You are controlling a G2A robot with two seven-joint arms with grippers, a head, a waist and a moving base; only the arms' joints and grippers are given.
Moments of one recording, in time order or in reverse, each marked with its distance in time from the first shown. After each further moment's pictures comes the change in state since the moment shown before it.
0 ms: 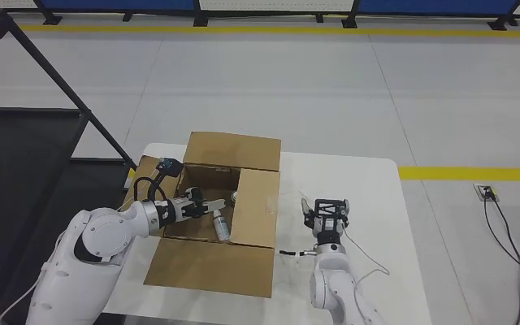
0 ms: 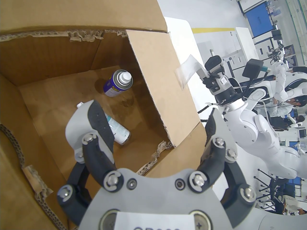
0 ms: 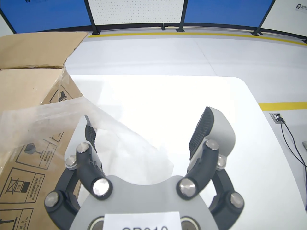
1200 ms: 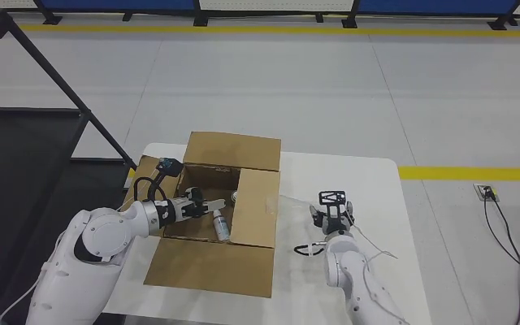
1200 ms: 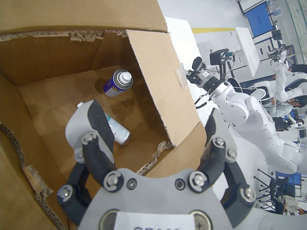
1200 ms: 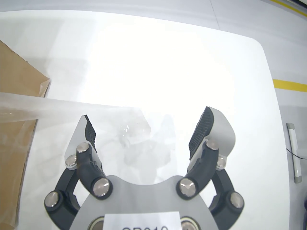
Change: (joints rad) left arm 0.000 0.000 0.000 0.000 0.000 0.000 0.000; right arm 0.099 -0.003 0.111 0.147 -0.085 -0.179 0.317
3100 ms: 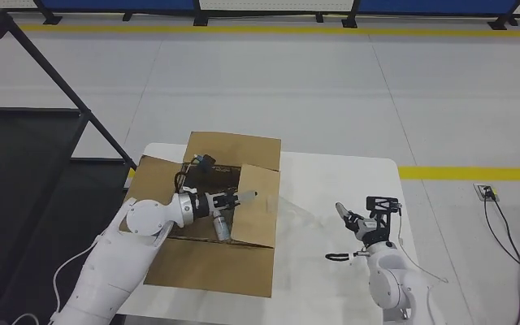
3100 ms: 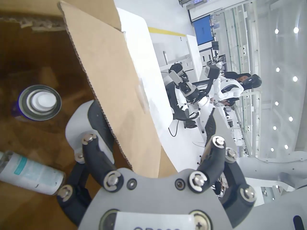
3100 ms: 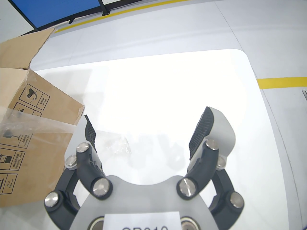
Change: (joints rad) left arm -0.205 -0.105 0.268 0.302 -0.381 -0.075 0.060; right arm -0.223 0.048 0.295 -0.304 0.250 -0.306 -0.051
